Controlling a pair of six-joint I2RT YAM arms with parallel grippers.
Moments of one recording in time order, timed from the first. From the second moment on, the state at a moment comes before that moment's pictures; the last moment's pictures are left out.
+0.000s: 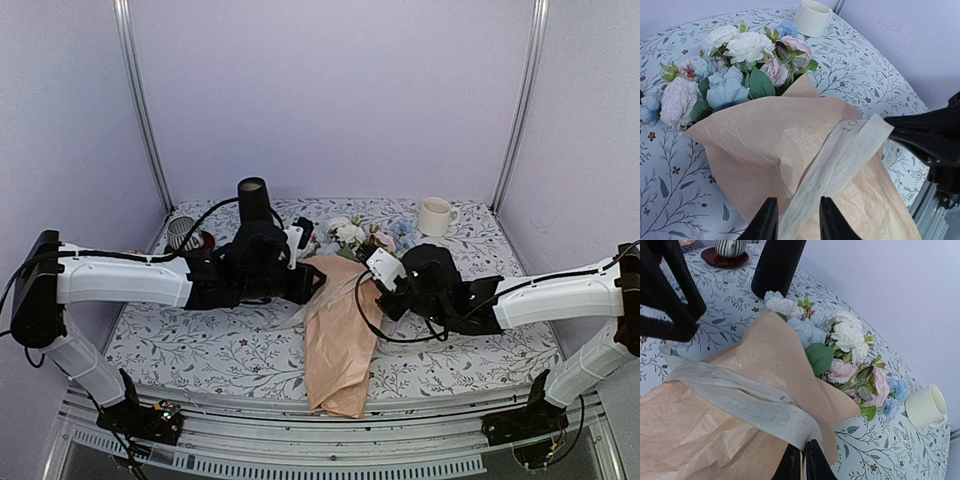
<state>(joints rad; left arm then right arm) -0.97 1.57 1.00 0.01 -0.16 -0.44 0.99 1.47 0.78 0.18 0.41 -0.24</state>
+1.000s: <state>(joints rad) -0.98 1.63 1.03 0.01 -0.06 -0.39 0.49 1.17 0.69 0.05 0.17 0.29</state>
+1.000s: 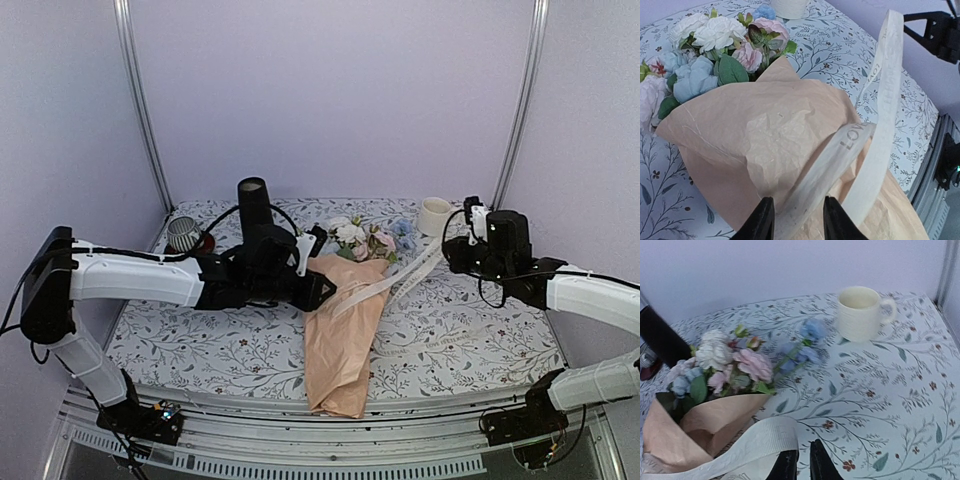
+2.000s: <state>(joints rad) -0.99 1.63 1.03 0.01 -0.06 -0.40 0.18 1.12 0.65 -0.30 0.15 0.69</state>
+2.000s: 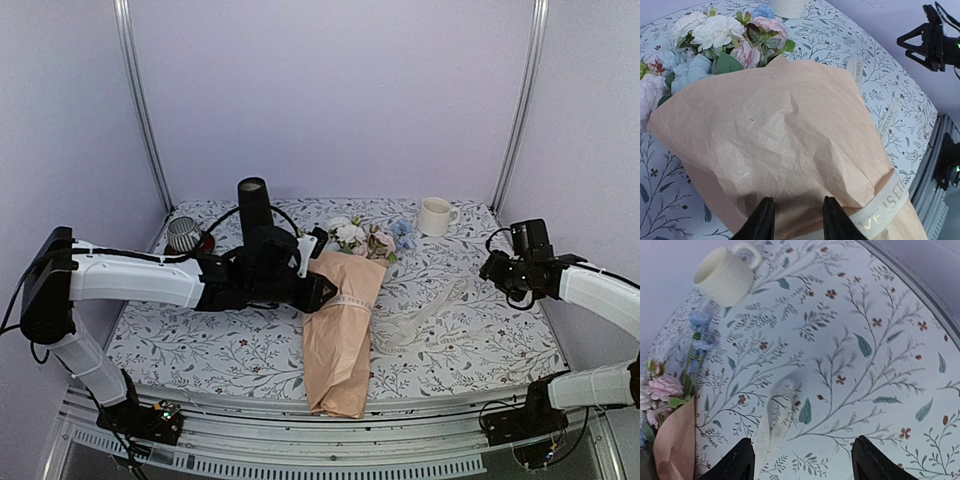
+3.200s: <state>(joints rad) -1.01 1.62 0.95 0.08 -0.08 -0.41 0.66 1.42 0.73 -0.59 0.02 0.62</state>
